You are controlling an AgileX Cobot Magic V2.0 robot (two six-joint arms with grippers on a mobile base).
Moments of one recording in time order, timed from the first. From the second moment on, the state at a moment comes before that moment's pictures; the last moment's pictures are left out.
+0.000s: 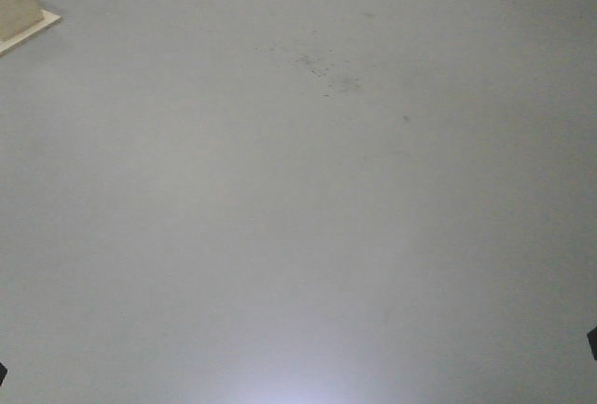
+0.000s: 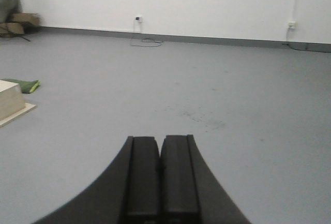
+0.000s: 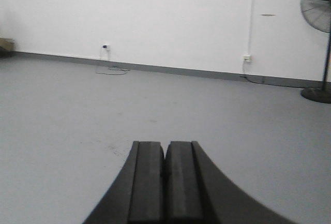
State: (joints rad) left arm -0.11 -0.01 0.03 0.01 0.15 0.00; right arm -0.10 -0.01 0.03 0.00 0.06 0.01
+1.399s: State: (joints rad) left arm -0.11 -0.01 0.03 0.01 0.15 0.00; right arm -0.10 -0.01 0.03 0.00 0.06 0.01
